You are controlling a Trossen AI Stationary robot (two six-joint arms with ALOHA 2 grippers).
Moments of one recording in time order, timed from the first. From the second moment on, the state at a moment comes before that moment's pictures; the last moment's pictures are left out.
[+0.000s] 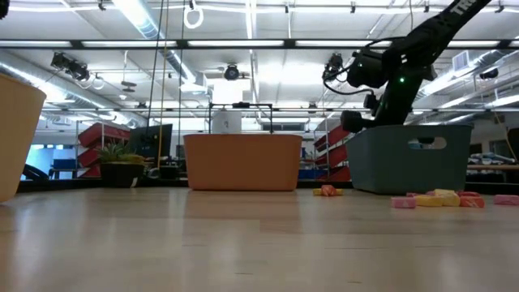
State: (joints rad) left arm -0.75 0.98 0.43 0.60 -0.75 0.35; right arm -0.56 1.39 0.71 -0.37 0.48 1.03
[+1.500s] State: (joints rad) left arm -0.54 0.98 0.43 0.33 -0.56 0.49; right arm -0.55 1.45 0.71 -0.35 0.53 1.18
